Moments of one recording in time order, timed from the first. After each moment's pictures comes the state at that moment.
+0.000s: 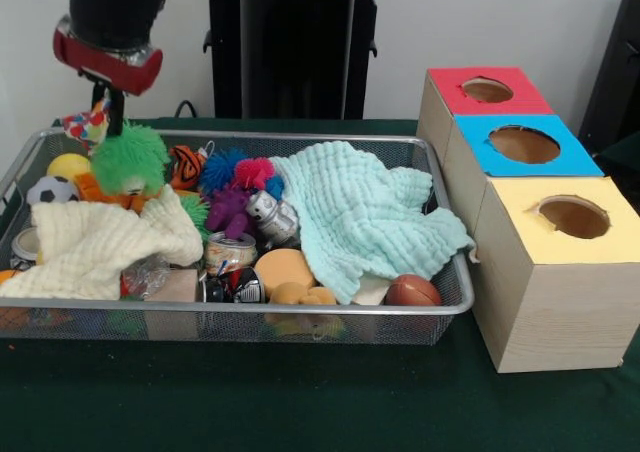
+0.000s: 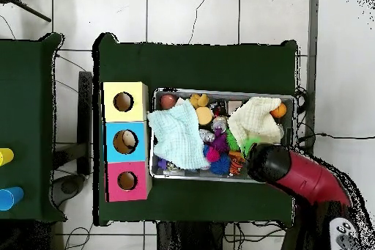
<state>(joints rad) -0.40 -0.61 -0.29 1.66 -0.08 0.48 1.59</state>
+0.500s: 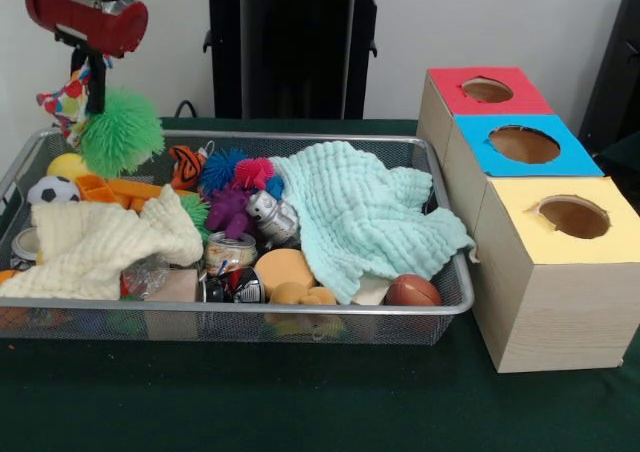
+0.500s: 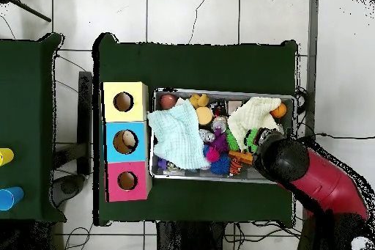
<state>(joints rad) -0.46 -0.74 -0.19 1.70 0.01 0.44 1.59</state>
